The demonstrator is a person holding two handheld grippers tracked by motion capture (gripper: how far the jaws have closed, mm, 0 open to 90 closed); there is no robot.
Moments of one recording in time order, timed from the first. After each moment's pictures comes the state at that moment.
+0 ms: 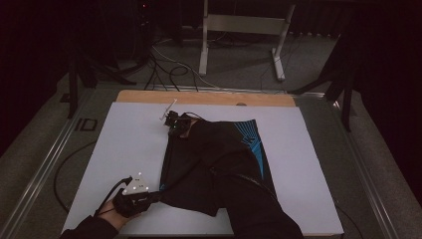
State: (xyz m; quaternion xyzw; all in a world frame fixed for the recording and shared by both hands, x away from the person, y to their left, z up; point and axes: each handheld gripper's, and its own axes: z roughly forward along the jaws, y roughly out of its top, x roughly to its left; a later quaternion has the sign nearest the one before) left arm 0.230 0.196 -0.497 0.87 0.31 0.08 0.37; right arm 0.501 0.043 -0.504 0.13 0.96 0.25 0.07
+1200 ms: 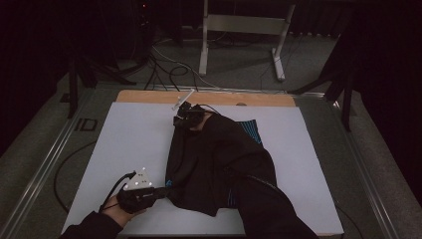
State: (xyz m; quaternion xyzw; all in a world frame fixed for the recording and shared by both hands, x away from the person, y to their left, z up) left arm 0.235 0.180 -0.475 0.86 0.29 0.06 0.41; right arm 0.490 -0.004 -0.451 0.13 0.93 0.32 0.09
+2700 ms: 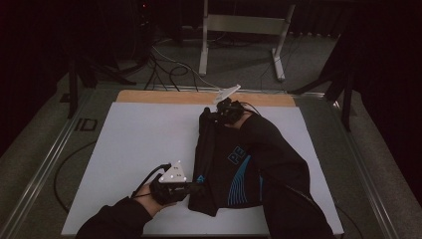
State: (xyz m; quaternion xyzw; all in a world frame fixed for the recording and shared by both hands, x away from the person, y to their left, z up) left arm 0.253 0.099 -0.450 0.88 0.20 0.05 0.42; right arm 0.474 -0.118 -0.417 0.19 0.90 0.36 0.13
